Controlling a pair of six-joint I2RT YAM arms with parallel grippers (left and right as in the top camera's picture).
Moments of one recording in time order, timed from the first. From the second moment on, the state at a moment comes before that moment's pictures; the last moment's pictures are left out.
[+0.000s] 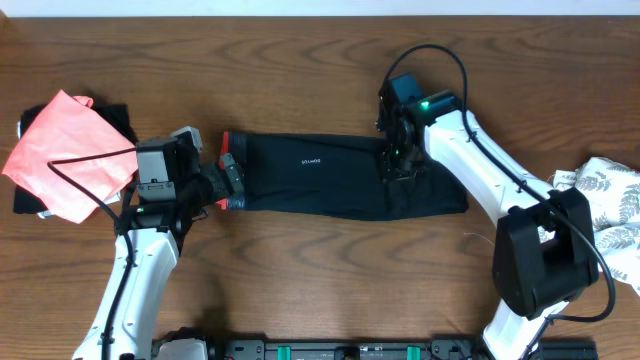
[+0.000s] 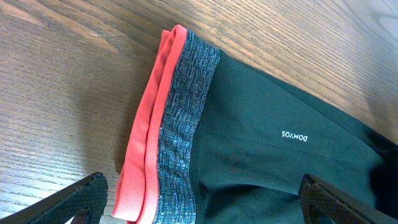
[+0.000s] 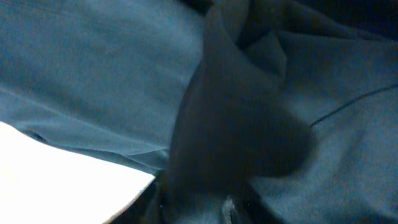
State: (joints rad) left arm 0.07 1.25 0.71 -0.36 0.28 -0.35; right arm 0.41 1.90 1.44 -1.04 -0.10 0.22
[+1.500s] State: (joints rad) left arm 0.07 1.25 0.71 -0.37 0.28 -0.35; right arm 0.44 1.90 1.19 -0.64 -0.27 0.22
